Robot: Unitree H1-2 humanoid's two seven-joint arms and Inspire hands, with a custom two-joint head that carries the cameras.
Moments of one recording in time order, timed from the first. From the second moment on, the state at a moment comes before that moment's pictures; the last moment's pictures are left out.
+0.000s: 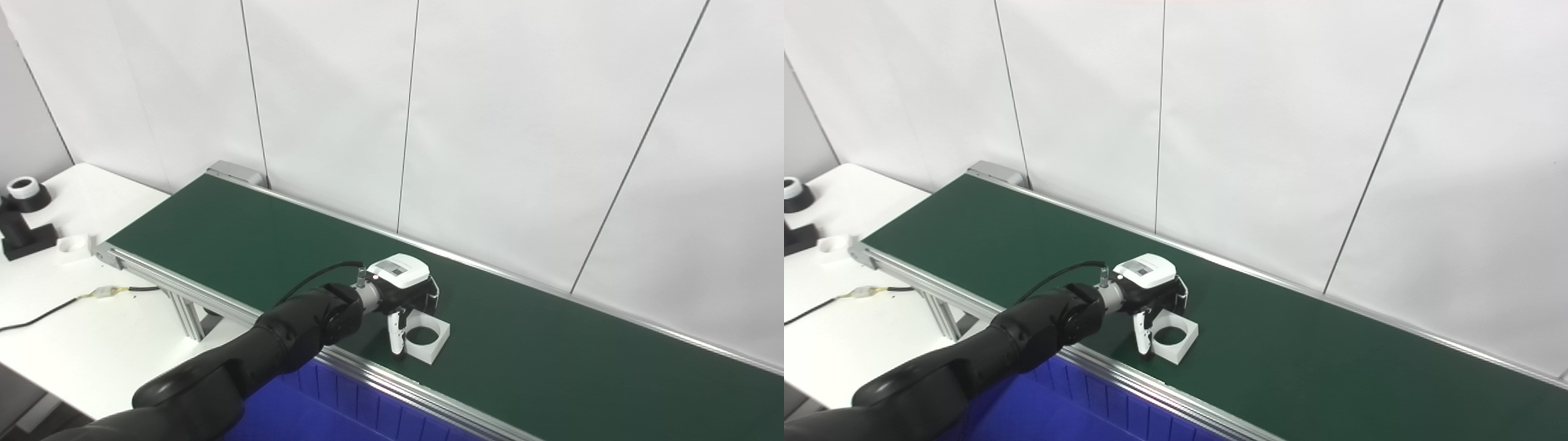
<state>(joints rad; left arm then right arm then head) -0.65 0.39 -0.60 0.79 0.74 -0.21 0.02 0.23 -0.12 0.36 0.16 -0.17 -0.41 -0.21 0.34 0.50</state>
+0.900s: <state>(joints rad) -0.40 0.51 -0.37 0.12 0.71 -0.05 -0.21 0.23 -0.13 0.36 0.16 -0.17 -0.41 -0.22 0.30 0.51</state>
